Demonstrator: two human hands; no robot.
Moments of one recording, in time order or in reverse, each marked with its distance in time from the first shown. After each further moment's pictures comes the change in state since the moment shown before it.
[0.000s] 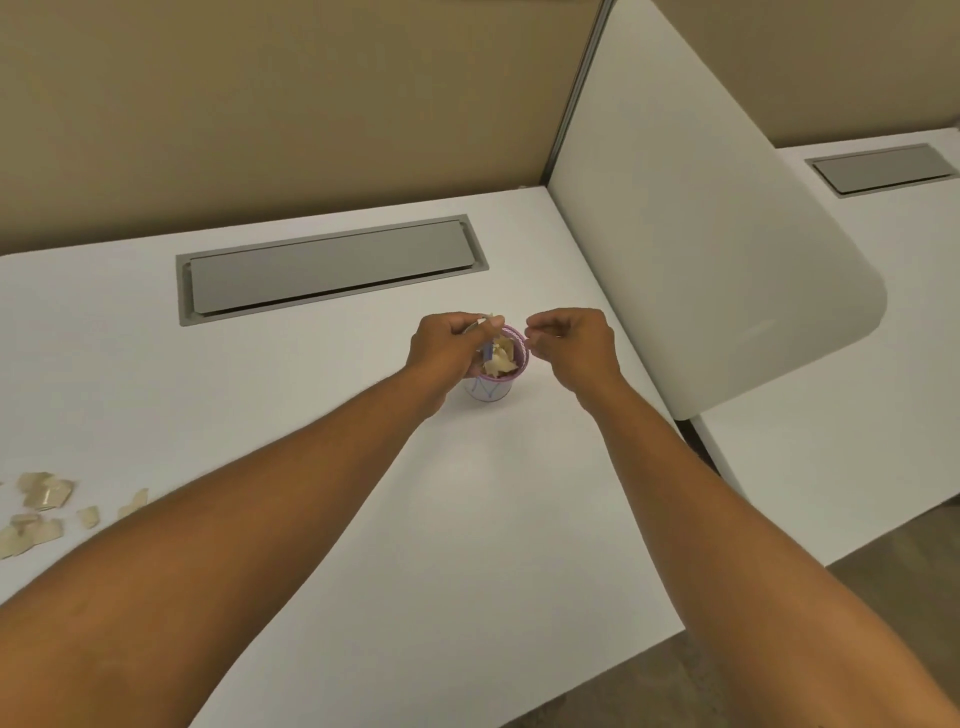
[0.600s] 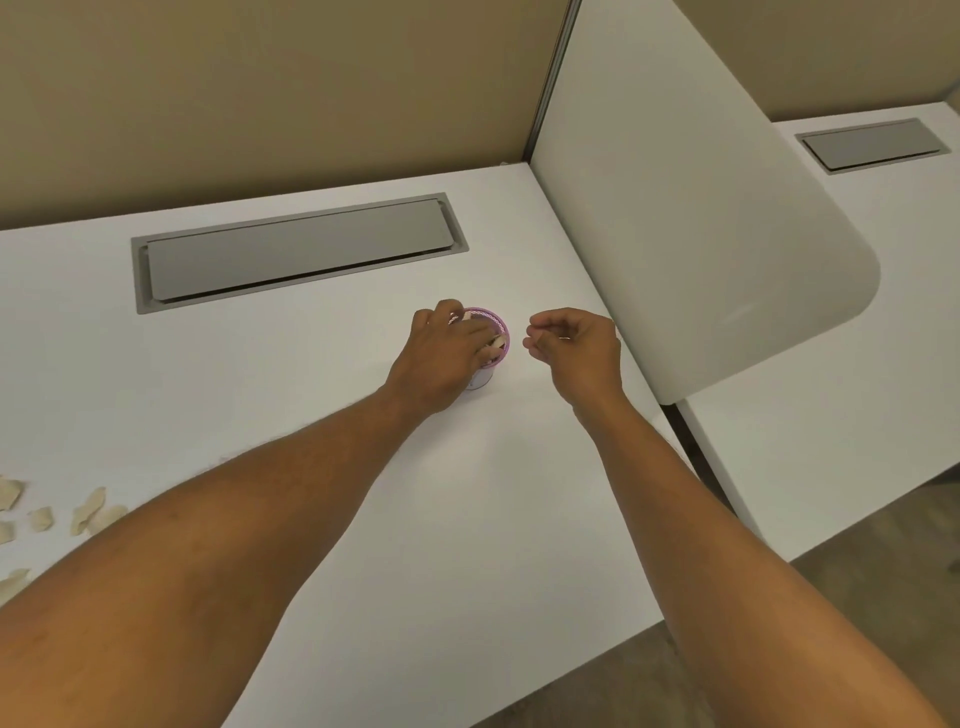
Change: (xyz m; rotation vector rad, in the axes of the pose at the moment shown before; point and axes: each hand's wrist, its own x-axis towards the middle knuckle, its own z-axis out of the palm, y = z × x) left_hand 0.031 -0.057 0.012 1.235 -0.033 0.818; right_hand -0.018 0.027 -0.011 0.226 0.101 0.056
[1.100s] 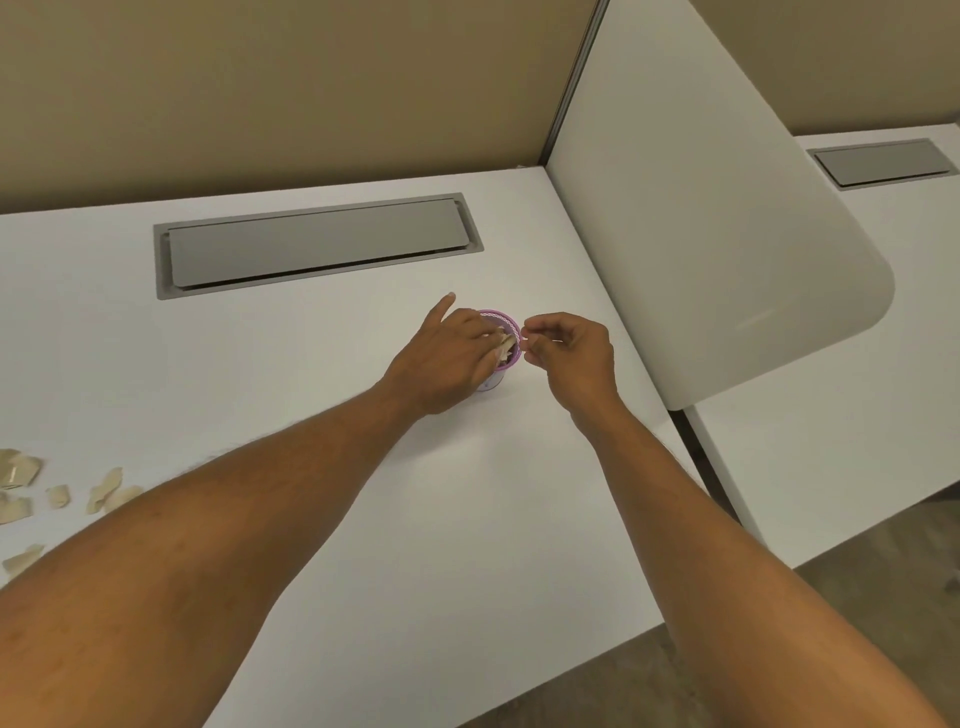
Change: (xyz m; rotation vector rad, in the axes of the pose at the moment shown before) left_hand -0.015 -0.009 -0.017 0.053 -0.046 0.122; right_hand -0.012 -0.003 0.016 -0.035 -0.080 -0.029
